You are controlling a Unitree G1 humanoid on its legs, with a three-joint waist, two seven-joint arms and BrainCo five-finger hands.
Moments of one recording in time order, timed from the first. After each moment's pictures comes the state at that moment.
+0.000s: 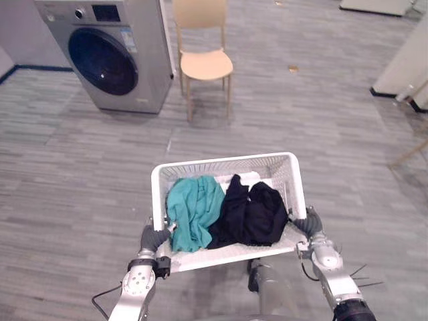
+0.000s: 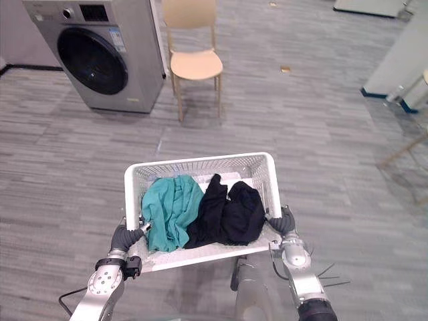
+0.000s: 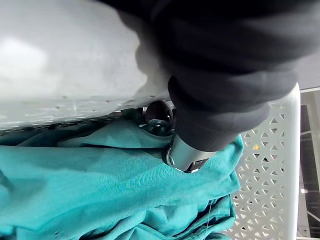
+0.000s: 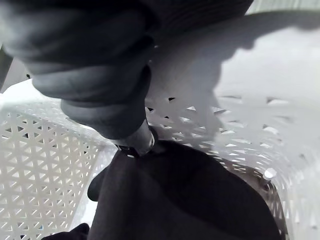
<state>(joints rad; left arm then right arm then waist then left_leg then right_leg) 0.29 0.20 -0.13 0.03 -0.06 -0.03 0.15 0.07 -0.24 0.07 0.33 -0.03 -0.03 -0.16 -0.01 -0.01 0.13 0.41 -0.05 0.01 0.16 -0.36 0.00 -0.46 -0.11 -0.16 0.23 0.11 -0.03</state>
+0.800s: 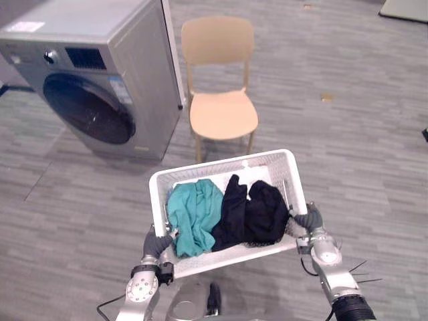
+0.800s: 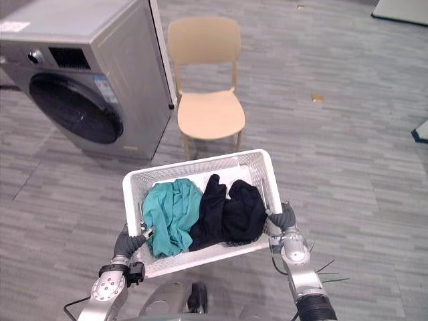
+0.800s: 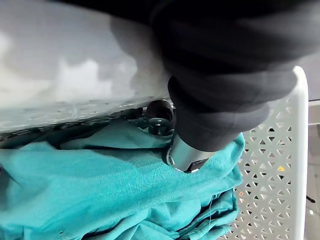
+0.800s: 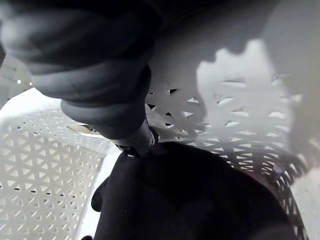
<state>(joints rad) 0.32 0.16 -0.11 0.04 -0.07 -0.02 0.15 0.01 -0.21 0.05 0.36 -0.05 -0.01 -0.17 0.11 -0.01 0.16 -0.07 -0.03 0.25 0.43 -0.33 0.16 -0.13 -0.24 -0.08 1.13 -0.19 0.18</state>
